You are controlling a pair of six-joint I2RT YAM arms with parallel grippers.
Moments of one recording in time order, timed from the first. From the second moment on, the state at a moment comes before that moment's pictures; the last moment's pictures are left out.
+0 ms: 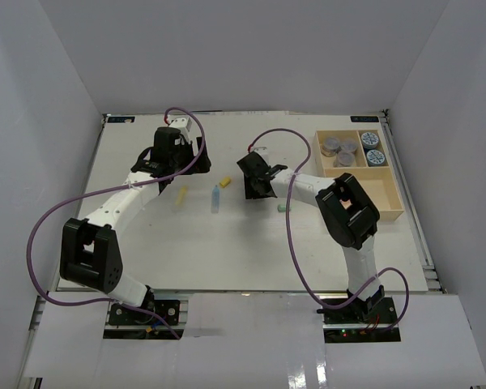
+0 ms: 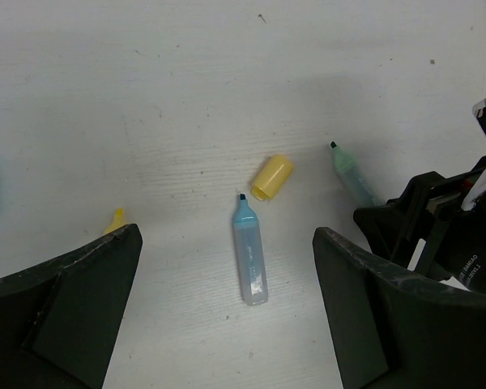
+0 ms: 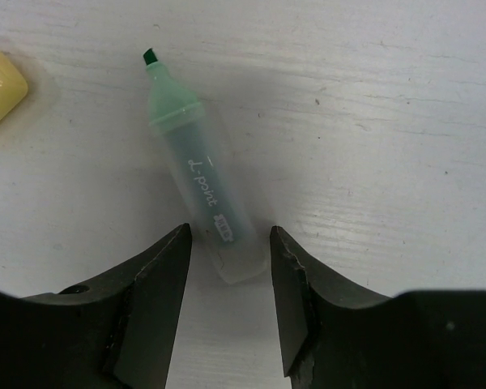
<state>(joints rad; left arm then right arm) -0.31 1.50 1.14 -0.25 0.03 -0.27 0.75 2.05 1.42 -0.36 0.33 0.49</state>
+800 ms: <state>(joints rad) -0.31 1.50 1.15 -0.25 0.04 -0.28 0.76 2.01 1.36 -0.34 0.33 0.48</state>
